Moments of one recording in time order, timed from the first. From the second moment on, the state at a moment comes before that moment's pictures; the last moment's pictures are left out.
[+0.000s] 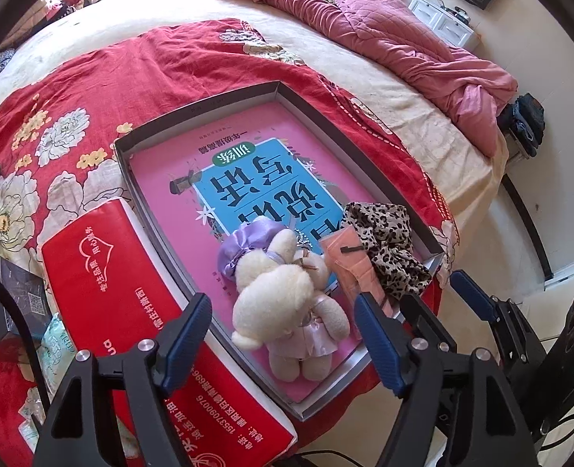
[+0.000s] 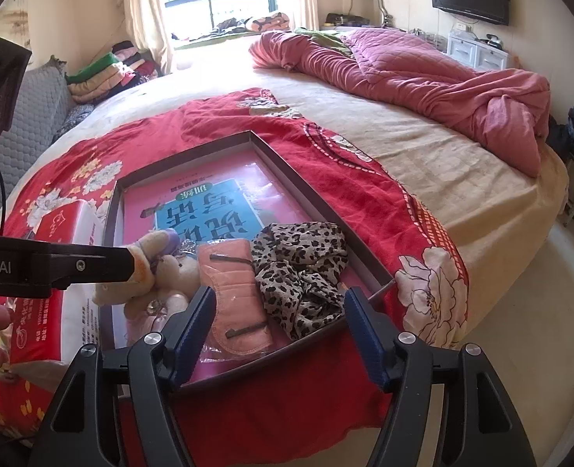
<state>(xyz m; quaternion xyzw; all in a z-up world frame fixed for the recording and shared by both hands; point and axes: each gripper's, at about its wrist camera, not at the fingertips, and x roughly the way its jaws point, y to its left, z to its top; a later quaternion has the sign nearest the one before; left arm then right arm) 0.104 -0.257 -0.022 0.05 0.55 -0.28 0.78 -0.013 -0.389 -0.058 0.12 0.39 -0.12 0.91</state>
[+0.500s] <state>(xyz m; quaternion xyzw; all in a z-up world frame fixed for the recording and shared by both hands) 0.088 -0.243 0.003 0.06 0.53 -0.28 0.80 -0.021 -0.387 -0.039 0.11 0.37 -0.14 0.91</state>
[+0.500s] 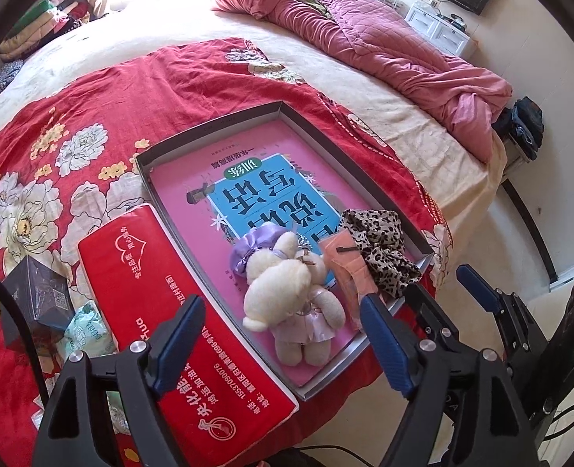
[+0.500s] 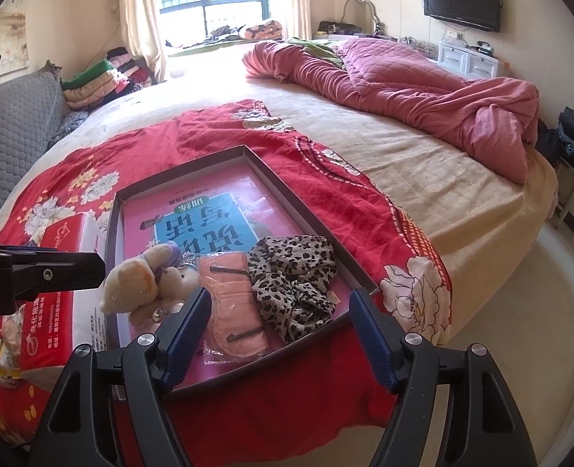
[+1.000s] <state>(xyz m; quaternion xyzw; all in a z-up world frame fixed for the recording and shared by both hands) 0.059 -0.219 0.019 0.04 0.51 -0.28 0.81 -0.029 -0.383 -0.023 0.11 0.36 -0.15 0.91</state>
